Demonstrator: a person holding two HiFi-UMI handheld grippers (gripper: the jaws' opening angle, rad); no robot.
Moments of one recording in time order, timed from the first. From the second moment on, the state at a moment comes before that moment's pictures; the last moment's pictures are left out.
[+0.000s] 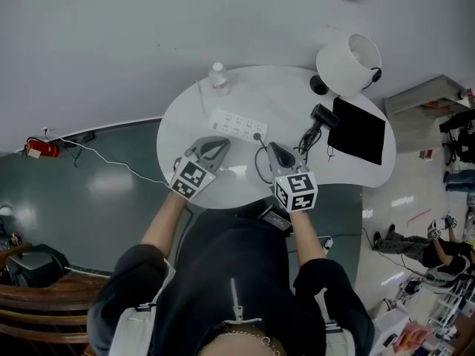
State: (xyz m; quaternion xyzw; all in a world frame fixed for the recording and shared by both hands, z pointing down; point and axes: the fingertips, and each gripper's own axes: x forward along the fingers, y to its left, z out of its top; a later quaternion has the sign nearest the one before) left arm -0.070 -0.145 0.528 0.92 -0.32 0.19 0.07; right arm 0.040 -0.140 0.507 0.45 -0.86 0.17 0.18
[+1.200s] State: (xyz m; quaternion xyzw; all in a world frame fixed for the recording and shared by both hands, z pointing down) left arm -0.044 -0.193 0.559 0.93 -0.22 0.30 -0.02; right arm 0.048 -0.162 0.528 0.44 -0.86 0.19 0.19
